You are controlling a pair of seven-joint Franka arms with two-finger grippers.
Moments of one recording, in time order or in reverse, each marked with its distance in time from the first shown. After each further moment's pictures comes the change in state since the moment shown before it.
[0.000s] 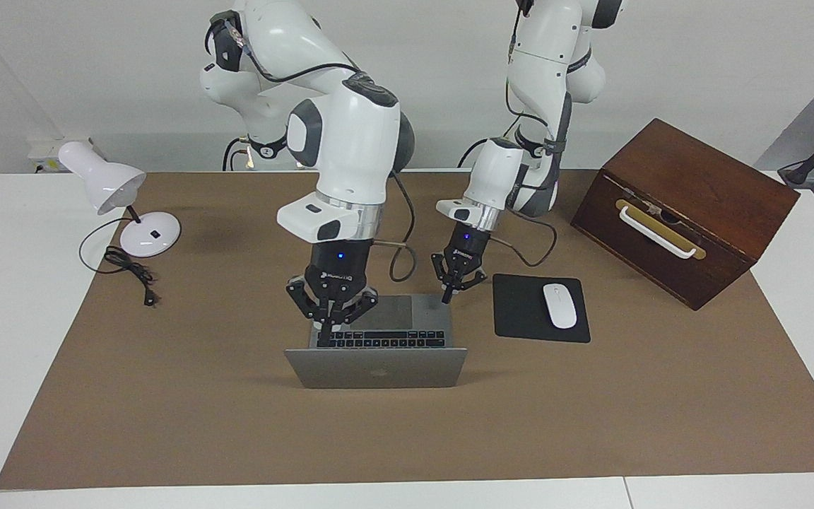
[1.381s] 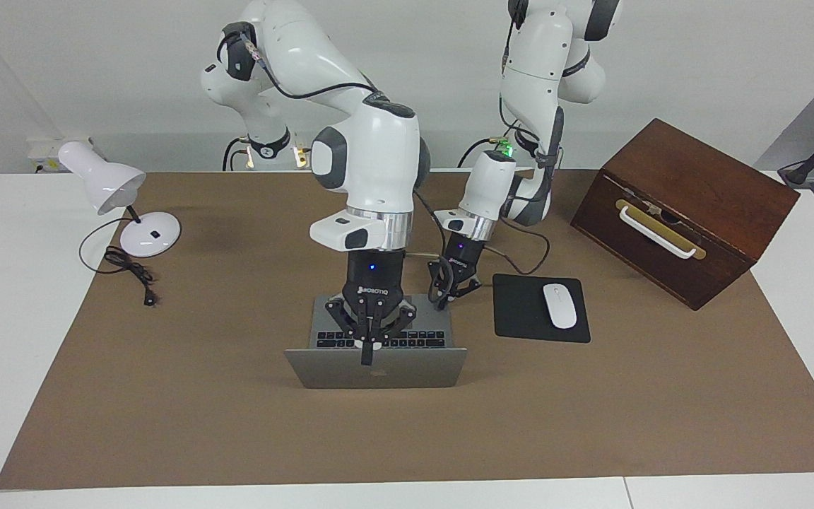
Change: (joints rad) left arm -0.001 0.048 0.002 0.001 0.000 0.019 0.032; right arm 0.025 0.044 -0.046 0.013 0.080 0.203 0.174
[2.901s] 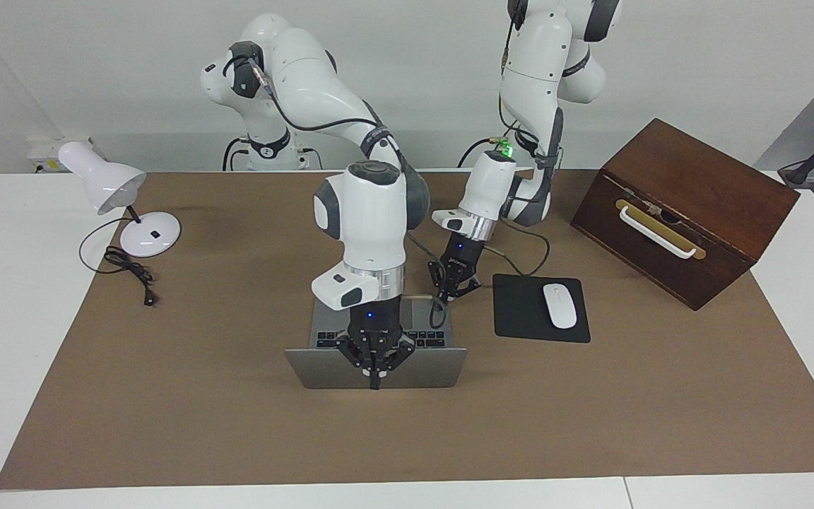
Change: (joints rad) left arm 0.000 0.007 0.000 -0.002 0.000 0.020 0.032; right arm -0.017 0.109 -0.024 0.001 0.276 -0.014 -0.093
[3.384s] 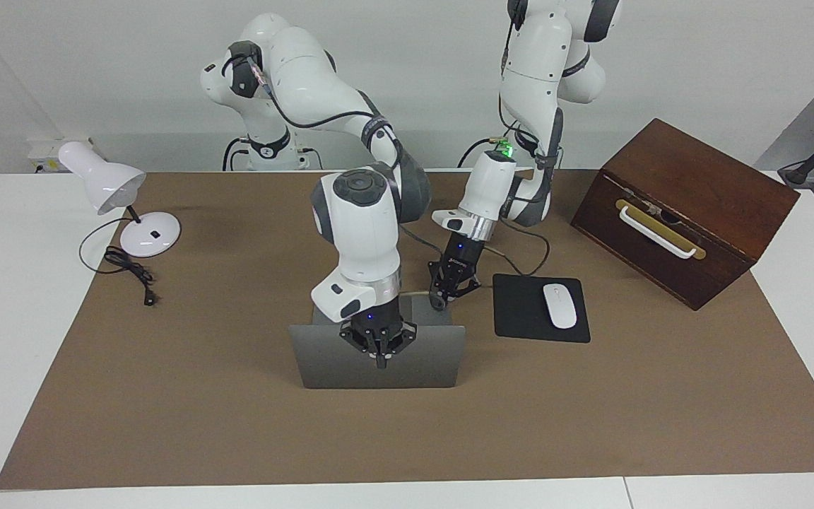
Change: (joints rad) left arm 0.000 0.001 0.000 -0.001 0.000 0.004 0.000; right arm -0.012 -0.004 -0.002 0.015 0.221 -0.219 -0.134
